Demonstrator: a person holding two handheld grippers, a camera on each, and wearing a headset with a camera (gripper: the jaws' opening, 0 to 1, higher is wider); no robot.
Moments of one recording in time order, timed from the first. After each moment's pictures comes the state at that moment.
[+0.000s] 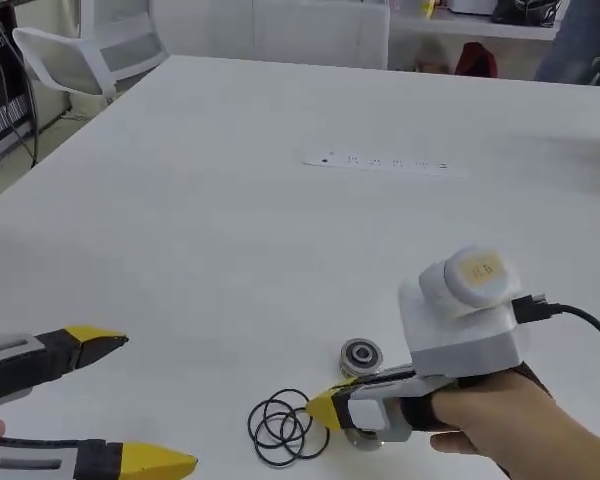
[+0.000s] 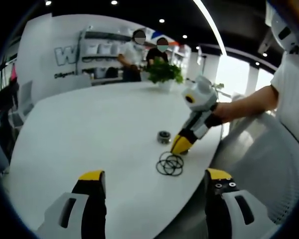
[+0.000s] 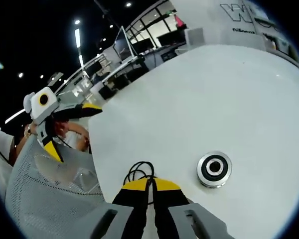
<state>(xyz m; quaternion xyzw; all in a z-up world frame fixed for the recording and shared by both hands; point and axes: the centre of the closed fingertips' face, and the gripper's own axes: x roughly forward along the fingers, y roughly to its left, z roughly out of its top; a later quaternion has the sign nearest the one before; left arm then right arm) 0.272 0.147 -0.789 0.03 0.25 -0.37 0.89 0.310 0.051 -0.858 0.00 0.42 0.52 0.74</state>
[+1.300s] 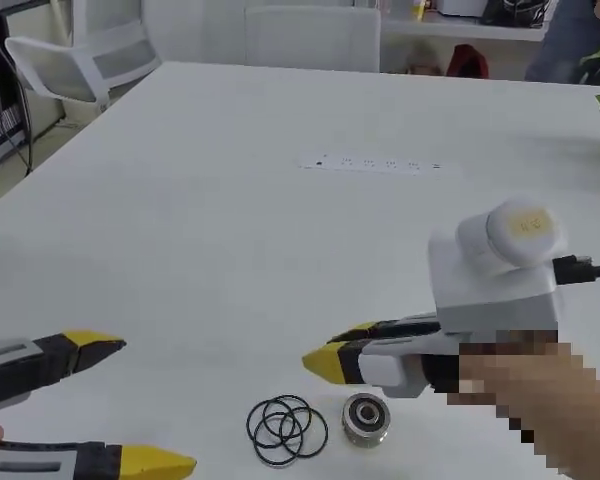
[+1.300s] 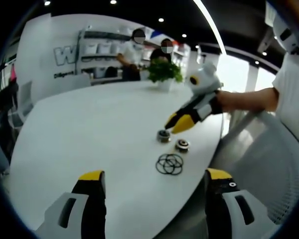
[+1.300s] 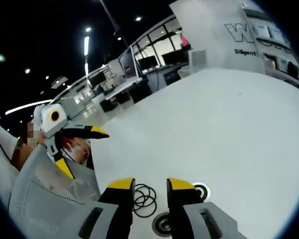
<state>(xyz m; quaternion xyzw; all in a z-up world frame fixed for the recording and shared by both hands) 0.271 0.147 -0.789 0.03 0.25 -0.38 0.89 0.332 0.048 -0.803 0.00 0.33 0.53 0.78</state>
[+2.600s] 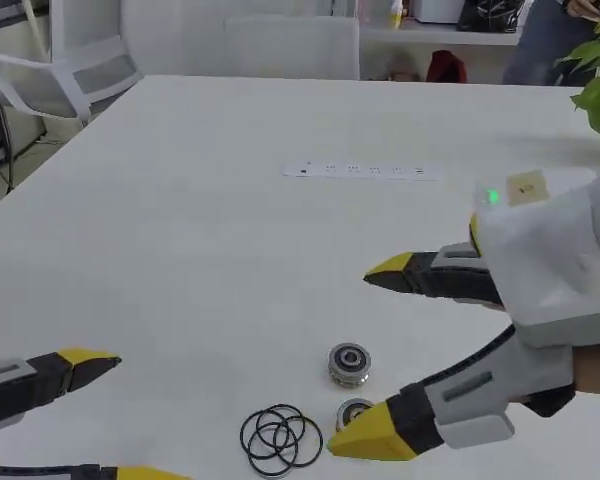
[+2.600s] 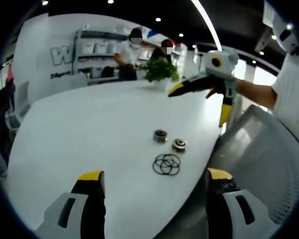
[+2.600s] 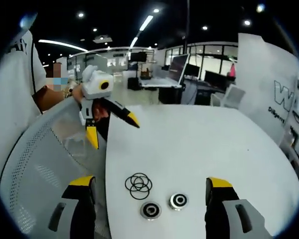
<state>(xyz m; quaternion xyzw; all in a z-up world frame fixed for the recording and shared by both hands) 0.270 0.141 -0.791 0.03 0.25 -0.39 0.88 0.301 0.016 -0.756 -0.22 0.21 0.61 0.73</state>
